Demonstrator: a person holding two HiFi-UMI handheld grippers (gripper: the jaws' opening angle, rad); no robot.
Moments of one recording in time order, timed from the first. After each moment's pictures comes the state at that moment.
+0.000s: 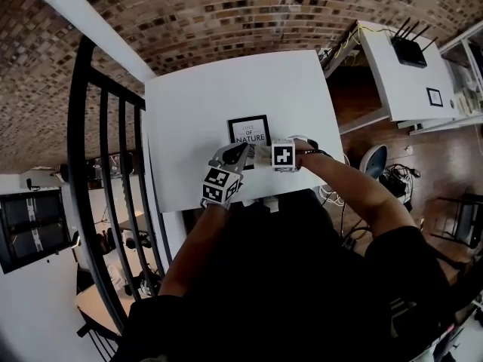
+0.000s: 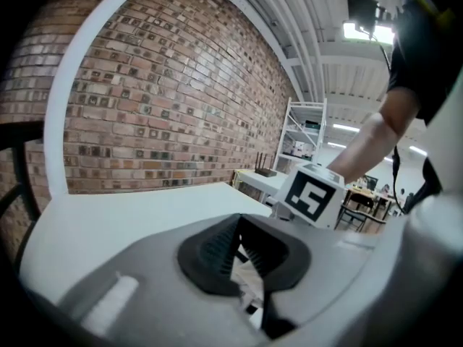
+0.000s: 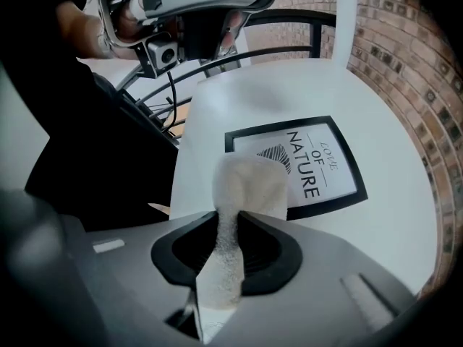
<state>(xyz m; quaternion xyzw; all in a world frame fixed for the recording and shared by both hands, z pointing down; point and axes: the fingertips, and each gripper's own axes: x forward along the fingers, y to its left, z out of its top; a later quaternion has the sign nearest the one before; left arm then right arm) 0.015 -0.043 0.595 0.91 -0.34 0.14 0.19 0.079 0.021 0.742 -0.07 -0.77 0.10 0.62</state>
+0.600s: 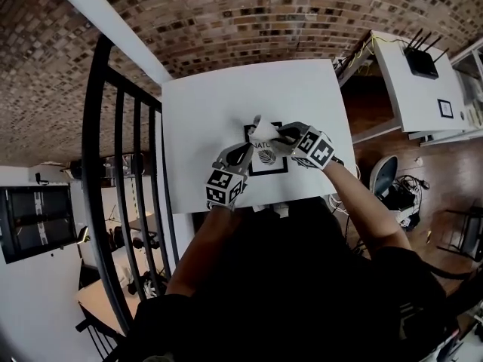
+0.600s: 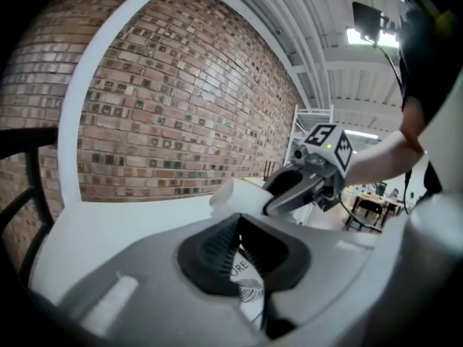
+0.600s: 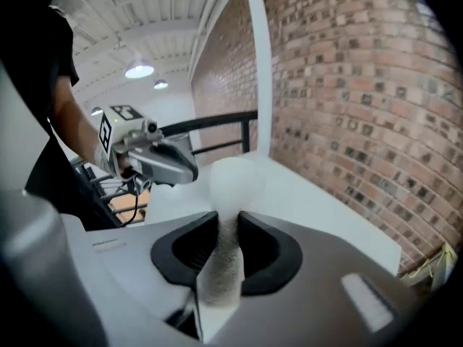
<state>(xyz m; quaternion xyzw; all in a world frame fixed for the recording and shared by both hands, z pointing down) -0.014 -0.060 0.572 0.90 -0.37 0.11 0.18 0.043 -0.079 0.606 0.18 -0.92 0.11 0.34</state>
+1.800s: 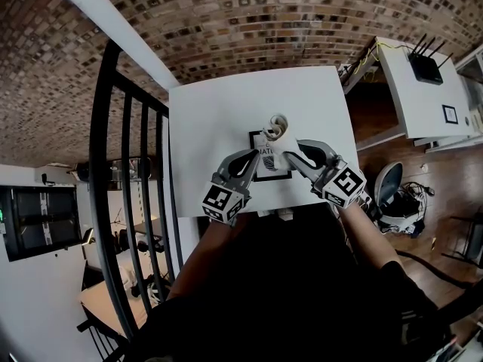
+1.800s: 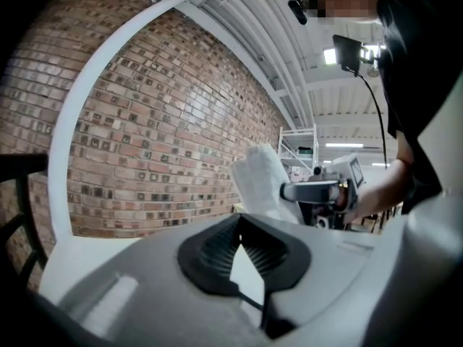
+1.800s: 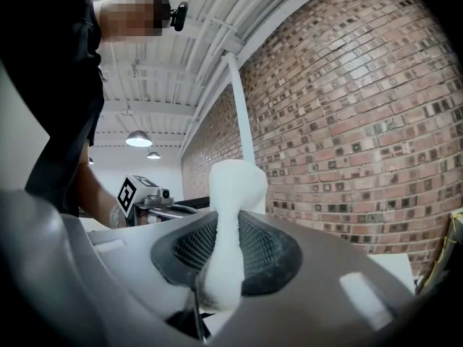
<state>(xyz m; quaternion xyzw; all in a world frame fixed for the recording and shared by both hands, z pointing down) -0.006 -0.042 0.478 0.93 -0.35 0.02 0.11 0.065 -0.040 0.451 0.27 -0.96 0.07 0.01</state>
